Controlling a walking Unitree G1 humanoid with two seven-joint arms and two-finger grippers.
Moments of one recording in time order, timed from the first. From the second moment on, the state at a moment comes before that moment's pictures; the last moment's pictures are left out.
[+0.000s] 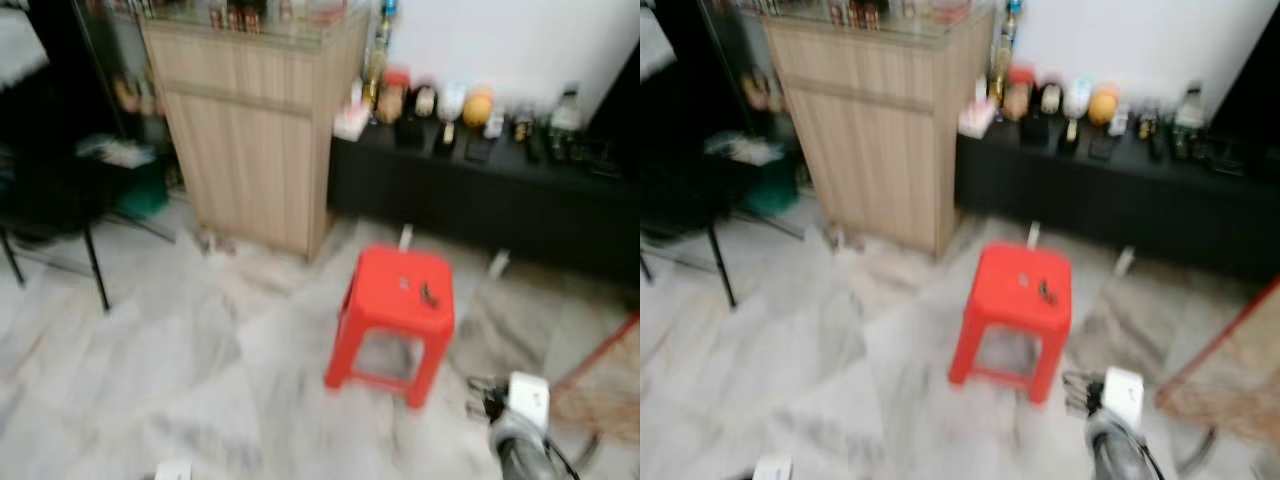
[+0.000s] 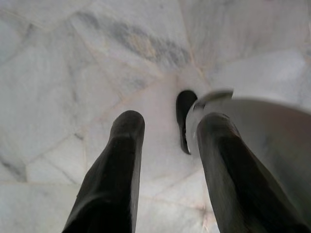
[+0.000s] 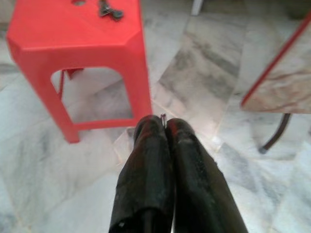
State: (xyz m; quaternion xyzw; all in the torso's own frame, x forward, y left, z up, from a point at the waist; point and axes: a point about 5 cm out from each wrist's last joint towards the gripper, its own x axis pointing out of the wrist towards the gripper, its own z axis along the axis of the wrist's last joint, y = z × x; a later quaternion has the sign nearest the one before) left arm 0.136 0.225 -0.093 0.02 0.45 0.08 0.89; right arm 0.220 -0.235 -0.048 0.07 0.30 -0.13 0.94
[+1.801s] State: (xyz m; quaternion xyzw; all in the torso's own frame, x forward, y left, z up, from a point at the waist) left arm 0.135 0.226 -0.093 0.02 0.45 0.07 0.89; right arm 0.289 -0.239 0.091 -0.14 -0.10 -0.22 0.96
